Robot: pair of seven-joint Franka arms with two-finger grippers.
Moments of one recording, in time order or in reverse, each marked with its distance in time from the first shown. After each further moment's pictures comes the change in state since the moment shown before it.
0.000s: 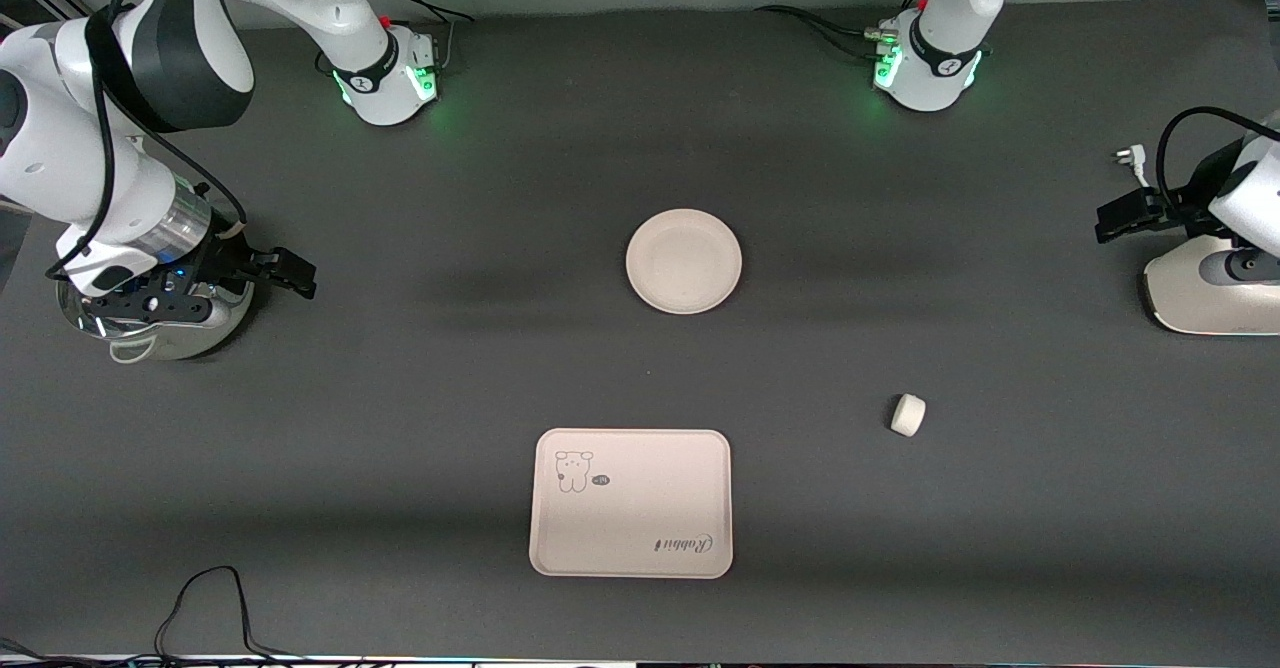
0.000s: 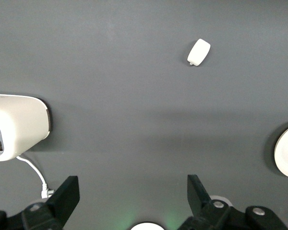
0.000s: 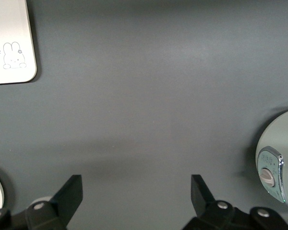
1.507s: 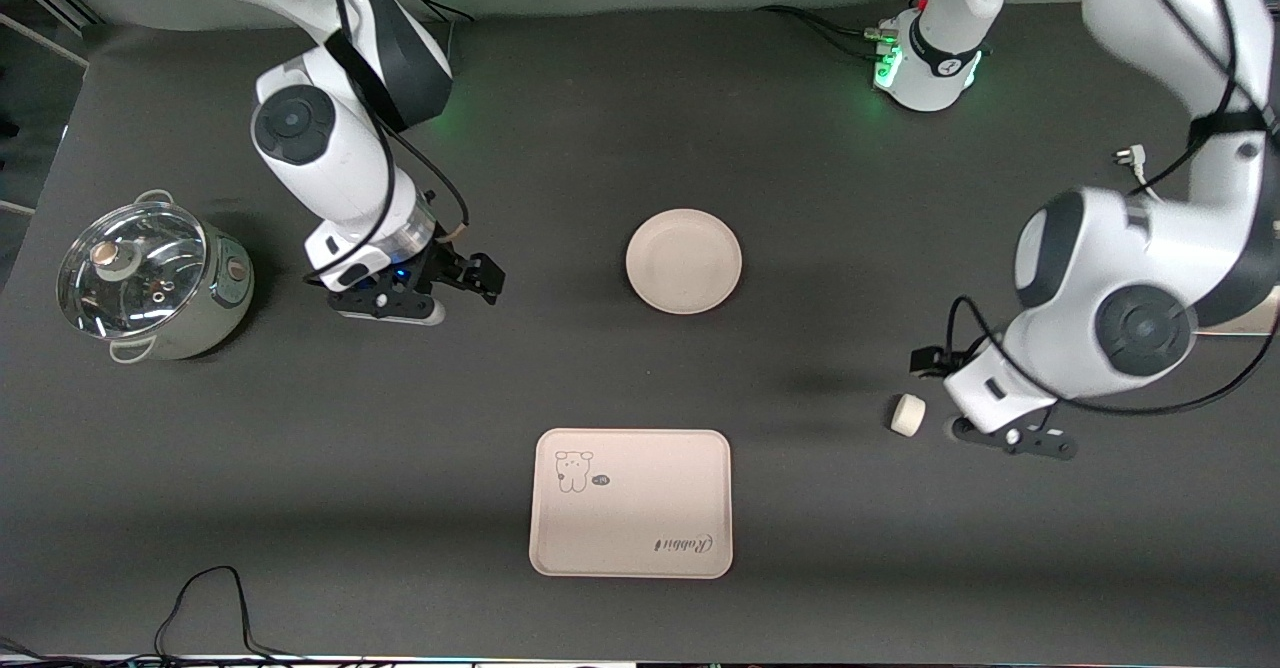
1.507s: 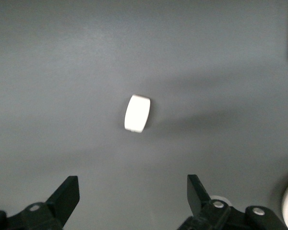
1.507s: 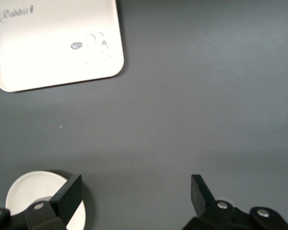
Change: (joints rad) left arm -0.112 0.538 -0.130 0.190 0.045 0.334 -0.031; right arm 0.013 0.174 0.339 -0.008 0.015 0.284 0.406
